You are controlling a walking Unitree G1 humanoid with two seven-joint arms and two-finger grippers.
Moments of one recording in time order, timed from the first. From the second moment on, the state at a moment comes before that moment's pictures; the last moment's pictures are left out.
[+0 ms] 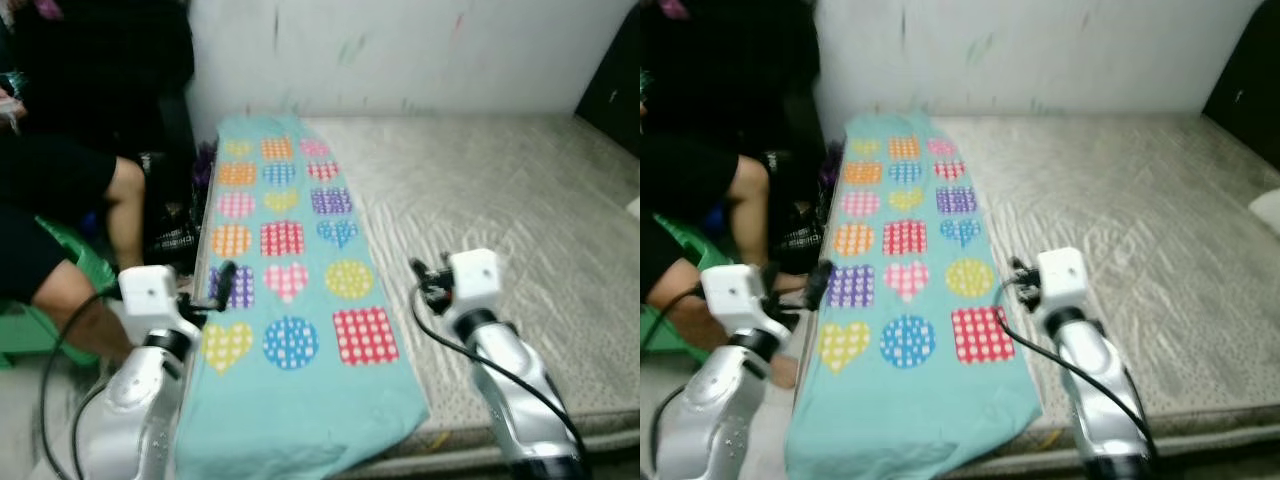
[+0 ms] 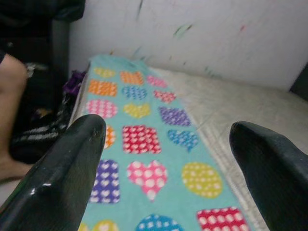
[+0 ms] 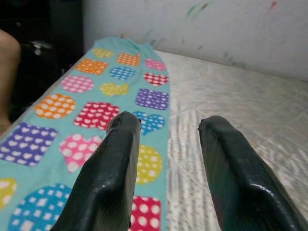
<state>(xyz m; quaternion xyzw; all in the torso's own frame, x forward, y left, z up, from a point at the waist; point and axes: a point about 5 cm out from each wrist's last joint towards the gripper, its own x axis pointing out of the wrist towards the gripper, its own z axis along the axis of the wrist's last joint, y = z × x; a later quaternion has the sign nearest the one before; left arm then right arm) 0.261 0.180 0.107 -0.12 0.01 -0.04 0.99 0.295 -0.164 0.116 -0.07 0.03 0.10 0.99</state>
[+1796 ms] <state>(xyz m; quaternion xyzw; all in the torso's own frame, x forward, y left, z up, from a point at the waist) 0.220 0.180 0.112 -0.13 0.06 -0.03 0.99 0.257 -0.175 0.101 -0.06 0.10 0.12 0.99</state>
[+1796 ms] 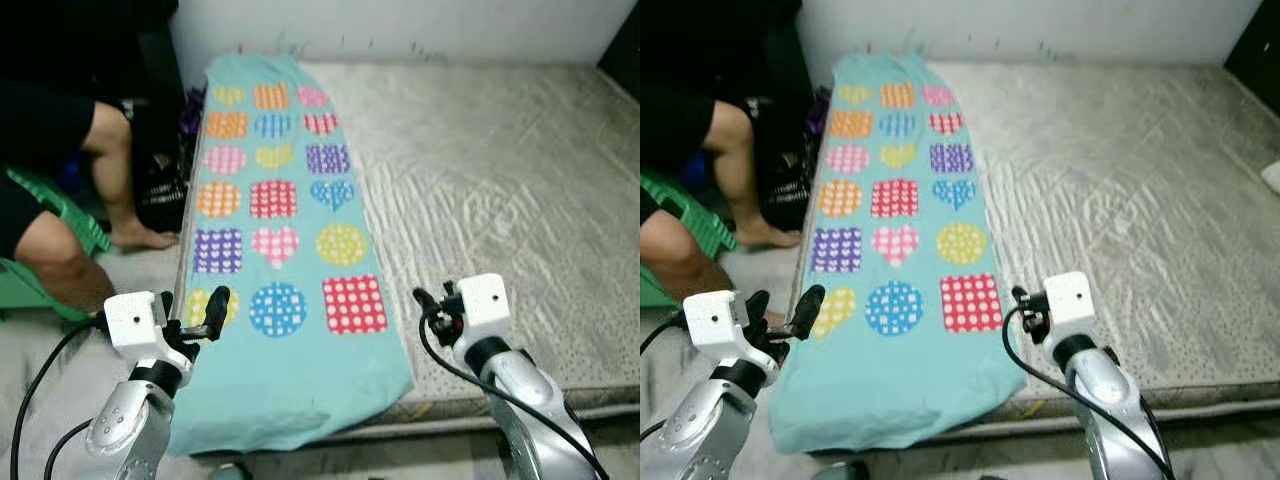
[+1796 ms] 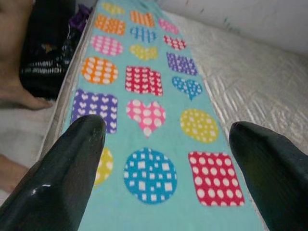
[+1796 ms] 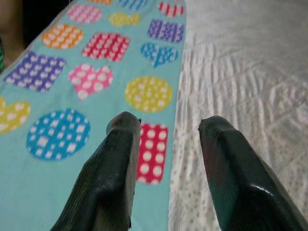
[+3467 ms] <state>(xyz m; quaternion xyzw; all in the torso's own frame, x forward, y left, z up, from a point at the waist) 0.209 0.188 0.123 -0.14 0.06 0.01 0.99 0.268 -0.156 0.107 -0.05 0.09 0.17 0.98</state>
